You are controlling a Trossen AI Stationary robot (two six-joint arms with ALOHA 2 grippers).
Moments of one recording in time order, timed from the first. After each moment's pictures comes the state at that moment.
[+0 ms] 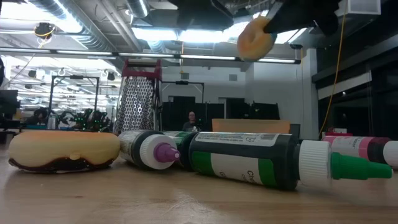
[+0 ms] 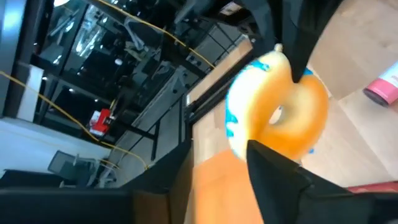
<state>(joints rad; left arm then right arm) -0.10 1.57 1.17 0.09 -0.45 0.78 0.54 1.37 0.97 -0.49 1.03 0.85</state>
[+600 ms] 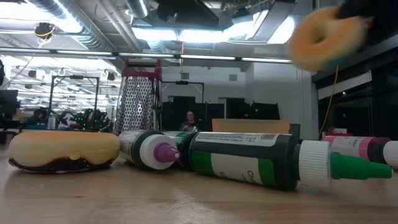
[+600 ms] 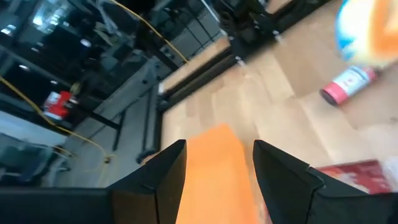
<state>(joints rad) -0.07 1.47 1.13 -0.06 -0.33 0.60 0.70 1.25 0.97 -0.68 0.46 1.13</state>
